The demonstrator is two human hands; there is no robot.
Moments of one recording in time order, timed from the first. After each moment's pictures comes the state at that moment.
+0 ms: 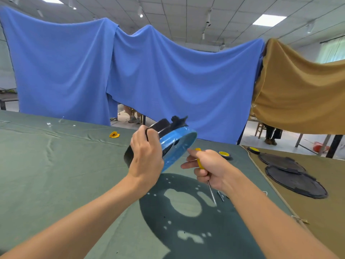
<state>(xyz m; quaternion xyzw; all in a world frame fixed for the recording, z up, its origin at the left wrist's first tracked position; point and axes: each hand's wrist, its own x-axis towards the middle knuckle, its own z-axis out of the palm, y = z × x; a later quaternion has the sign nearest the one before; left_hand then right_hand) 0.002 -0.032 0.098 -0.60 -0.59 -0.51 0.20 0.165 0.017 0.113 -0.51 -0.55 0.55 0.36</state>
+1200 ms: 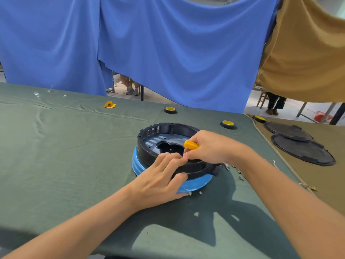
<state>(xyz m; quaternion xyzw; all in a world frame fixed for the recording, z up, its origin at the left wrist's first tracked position) -0.004 -0.031 -0.018 -0.82 -0.25 -0.36 0.37 0.164 0.006 0.102 -0.49 -0.85 0.19 0.06</state>
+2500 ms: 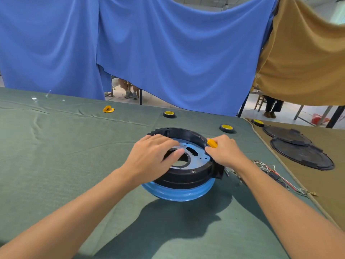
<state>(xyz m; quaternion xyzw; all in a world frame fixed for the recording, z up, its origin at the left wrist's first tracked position) -0.016 -0.014 0.039 -0.80 -0.48 -0.34 0.15 0.203 0.070 0.050 -0.65 -0.71 0.15 0.23</state>
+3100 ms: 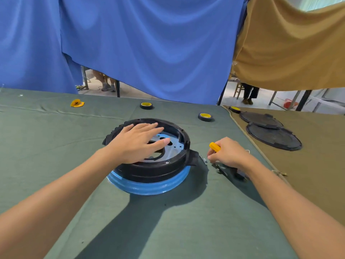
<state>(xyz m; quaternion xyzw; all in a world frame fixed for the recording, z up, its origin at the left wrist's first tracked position) -0.004 0.041 0.042 -0.81 -0.58 -0.10 -0.05 0.276 0.056 0.041 -0.69 -0.69 0.18 0.13</state>
